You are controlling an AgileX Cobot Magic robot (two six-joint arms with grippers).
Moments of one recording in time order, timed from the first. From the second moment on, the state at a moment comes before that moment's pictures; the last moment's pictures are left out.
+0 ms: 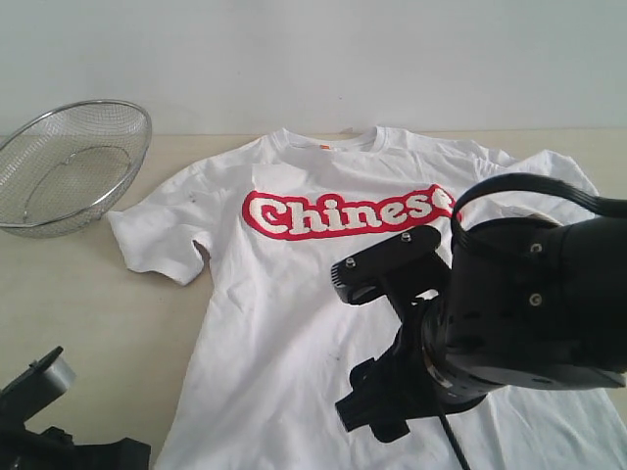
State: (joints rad) left arm -0.37 1.44 -0.21 -1.49 0.55 0.84; right arm 0.80 1.58 -0.76 -0.56 0.63 0.90
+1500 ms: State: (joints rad) left arm -0.20 1.23 -0.54 -0.45 0.55 0.13; right arm 0.80 1.58 -0.76 -0.51 0.62 0.85
